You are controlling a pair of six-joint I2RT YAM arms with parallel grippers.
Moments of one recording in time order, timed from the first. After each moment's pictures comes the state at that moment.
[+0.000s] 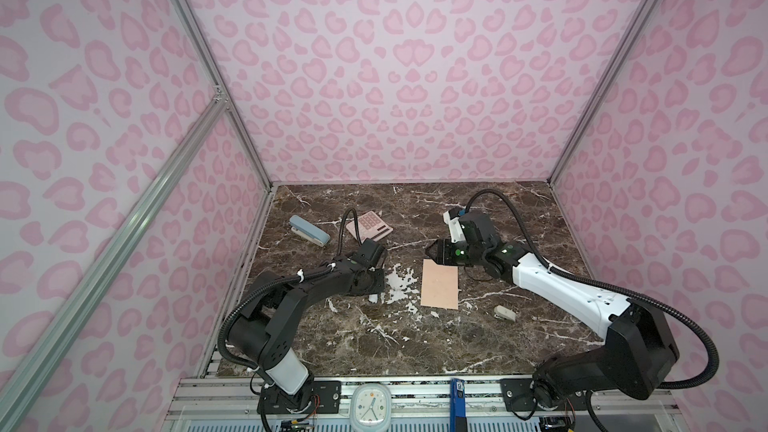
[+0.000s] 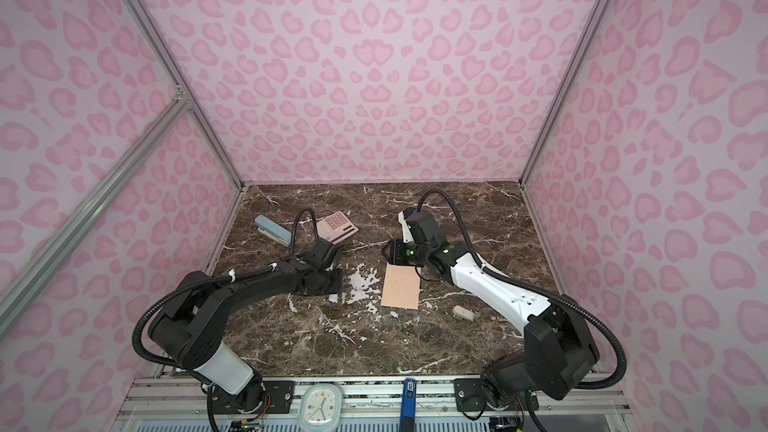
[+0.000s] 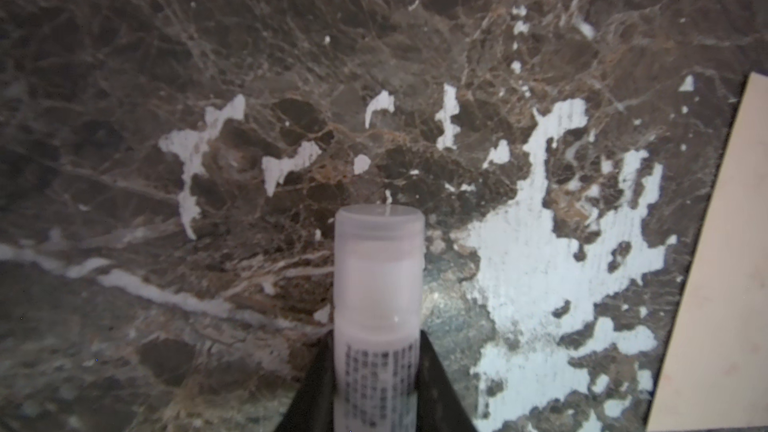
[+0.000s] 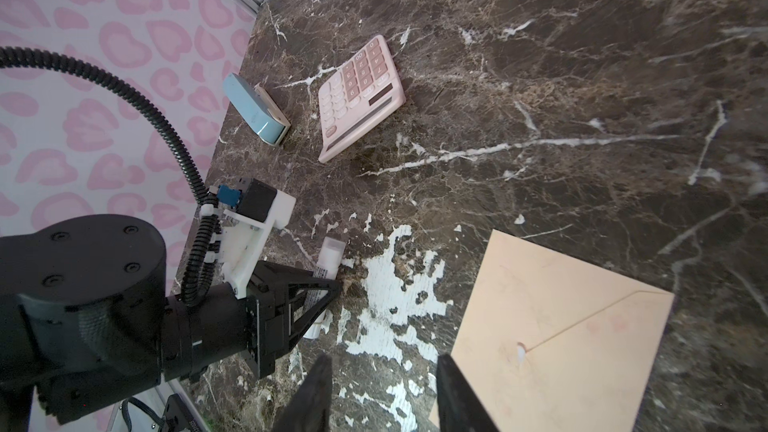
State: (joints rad) left arm -0.56 1.65 0.87 -0.41 -0.02 -0.61; right arm 0.59 1.44 1.04 -0.34 -0.24 0.60
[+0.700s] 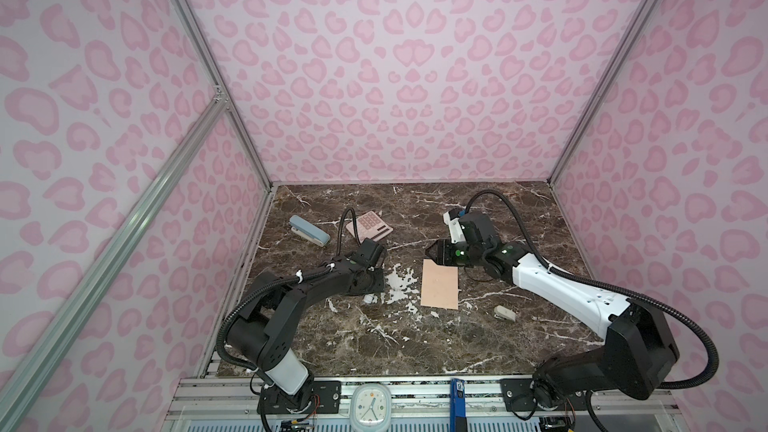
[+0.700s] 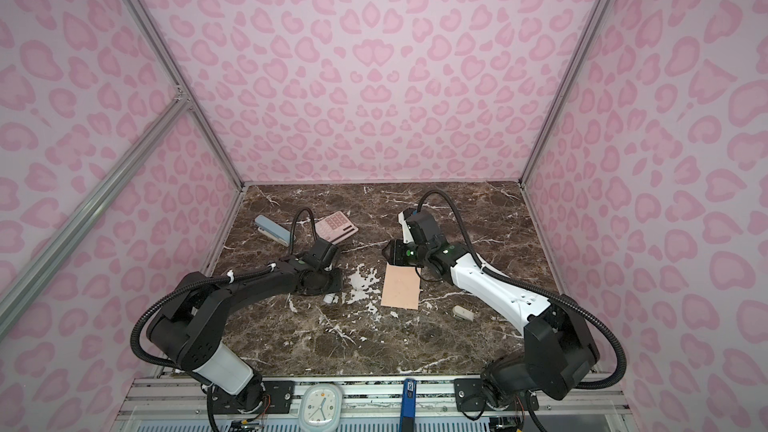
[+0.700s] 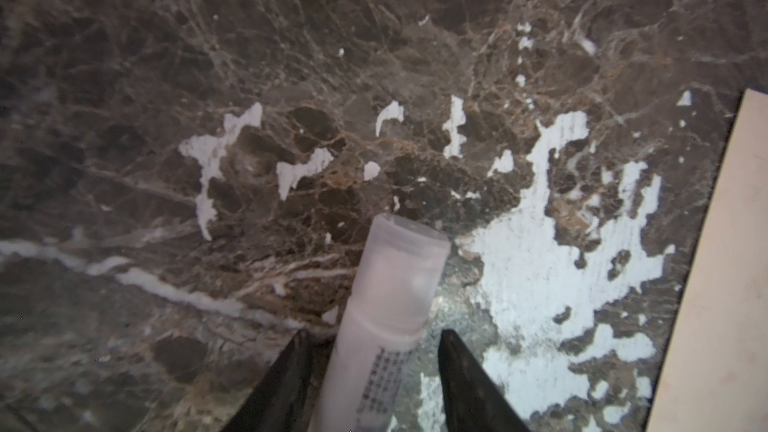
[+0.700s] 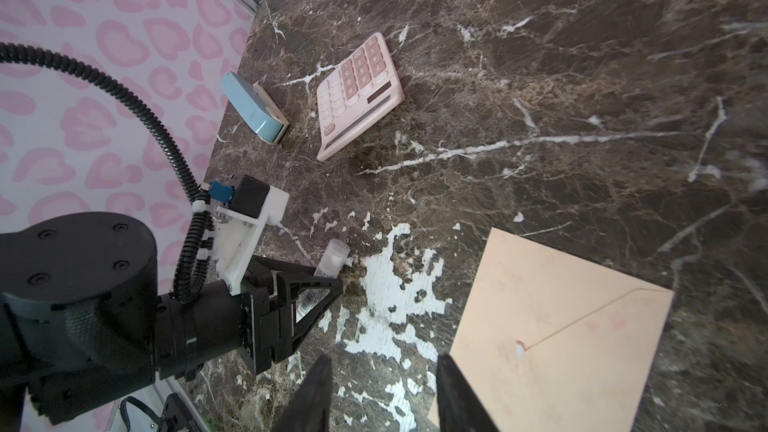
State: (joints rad) left arm -0.56 1.63 0.86 -0.42 -0.03 -0.62; right arm 0.59 1.44 1.03 -0.34 -0.24 0.60
